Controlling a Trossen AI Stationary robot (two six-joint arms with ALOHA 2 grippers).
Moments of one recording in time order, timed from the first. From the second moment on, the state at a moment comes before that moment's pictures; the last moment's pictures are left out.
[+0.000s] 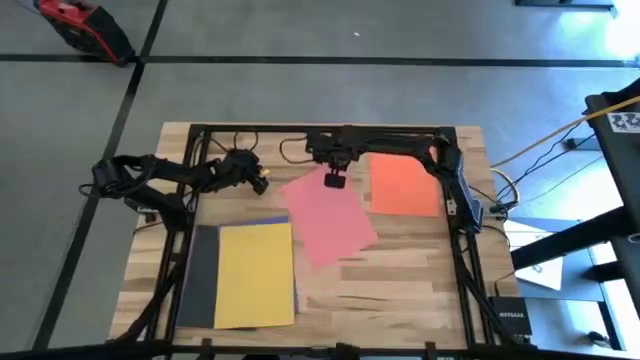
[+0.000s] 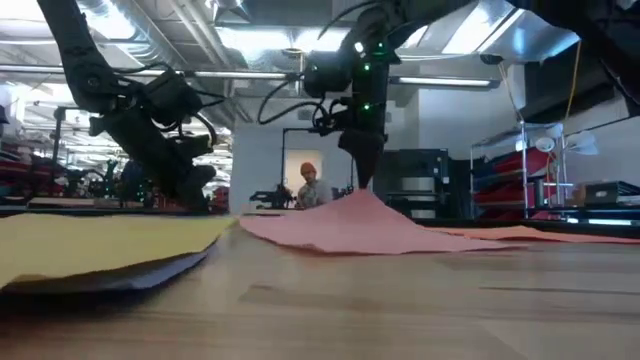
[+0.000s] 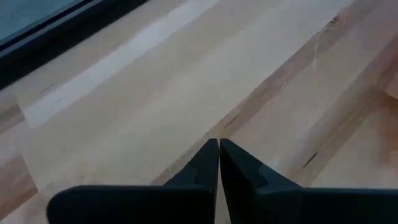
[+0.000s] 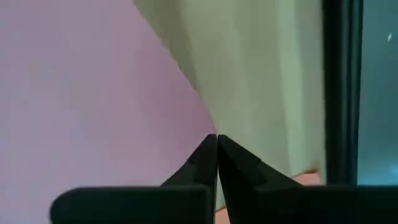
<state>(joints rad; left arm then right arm) 0.57 1.40 0.32 0.35 -0.26 -0.11 -0.35 2.13 1.79 -1.06 0.28 -0.13</state>
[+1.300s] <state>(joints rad) 0.57 1.40 0.29 0.39 -0.26 -0.12 -0.45 2.19 1.81 -0.98 -0.07 -0.36</state>
